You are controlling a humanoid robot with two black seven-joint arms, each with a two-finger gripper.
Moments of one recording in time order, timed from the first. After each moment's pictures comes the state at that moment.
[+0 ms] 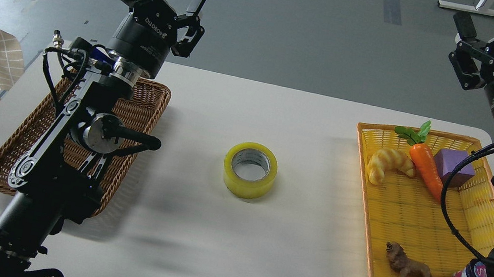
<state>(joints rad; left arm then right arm) -0.41 -0.02 -1.45 -1.33 0.84 -0.22 -0.26 0.44 0.00 1.76 1.52 -1.12 0.49 -0.12</state>
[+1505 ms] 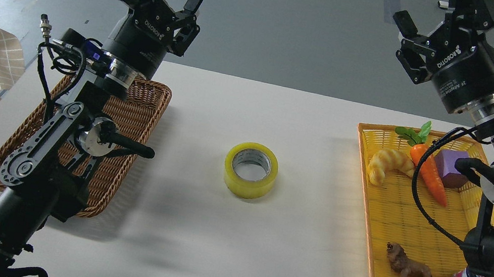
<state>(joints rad) -0.41 0.05 -1.35 -1.33 0.97 -0.23 -0.34 0.51 0.00 1.60 1.46 -1.12 0.47 -0.15</state>
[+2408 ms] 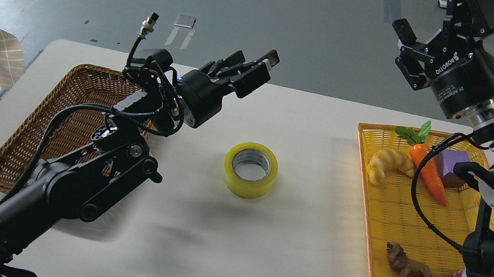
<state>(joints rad) -0.47 0.12 -1.00 -1.33 2.01 -0.02 -0.09 0.50 0.00 1.60 1.46 -1.12 0.46 -0.15</state>
